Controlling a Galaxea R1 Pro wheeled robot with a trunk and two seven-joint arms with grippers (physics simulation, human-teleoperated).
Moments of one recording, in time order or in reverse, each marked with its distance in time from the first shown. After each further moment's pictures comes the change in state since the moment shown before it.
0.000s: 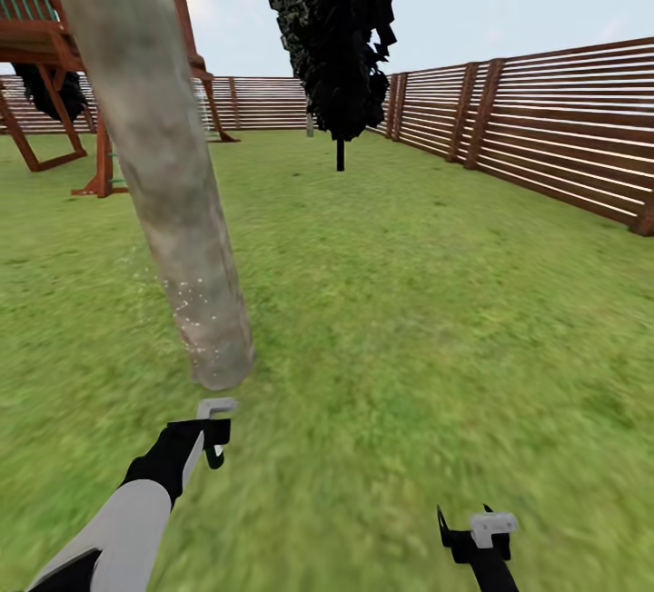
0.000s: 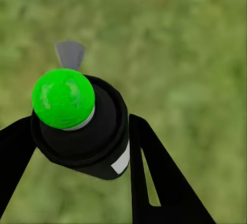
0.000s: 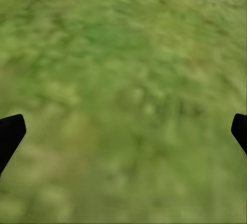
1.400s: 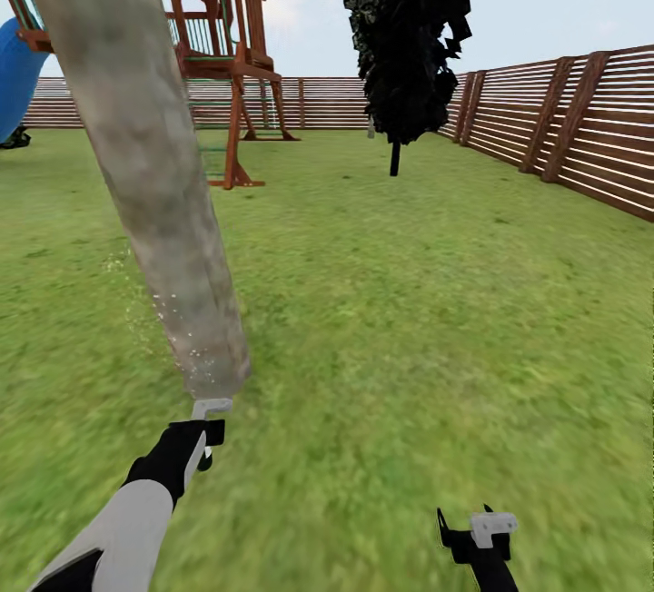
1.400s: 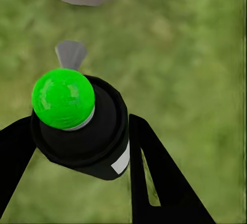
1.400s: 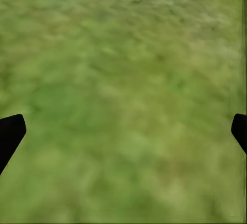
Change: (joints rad) left arm 0.000 -0.006 -0.001 0.002 0.002 -0.001 0.117; right arm 0.000 0.000 0.000 0.000 -0.001 0.000 0.000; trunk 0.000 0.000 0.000
